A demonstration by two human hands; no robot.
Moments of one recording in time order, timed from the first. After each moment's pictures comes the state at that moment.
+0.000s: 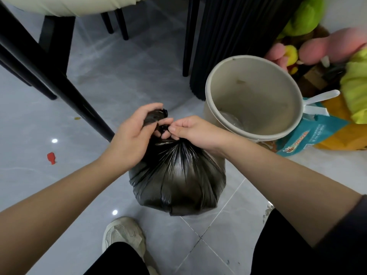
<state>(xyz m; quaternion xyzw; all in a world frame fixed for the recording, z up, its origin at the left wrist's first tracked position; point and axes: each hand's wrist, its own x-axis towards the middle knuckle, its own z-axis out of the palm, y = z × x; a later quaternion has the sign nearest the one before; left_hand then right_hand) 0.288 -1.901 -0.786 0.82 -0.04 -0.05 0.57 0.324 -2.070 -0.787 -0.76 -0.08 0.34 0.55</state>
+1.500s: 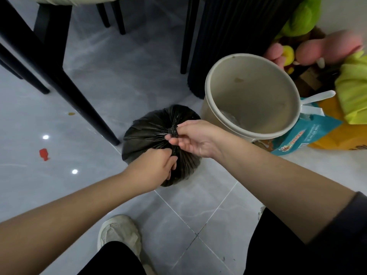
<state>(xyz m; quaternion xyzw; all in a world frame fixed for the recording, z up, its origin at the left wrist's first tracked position) 0.257 -1.926 -0.811 0.89 -0.10 -0.28 0.34 0.318 -2.056 -0.776 -0.63 0.26 0.37 0.63</state>
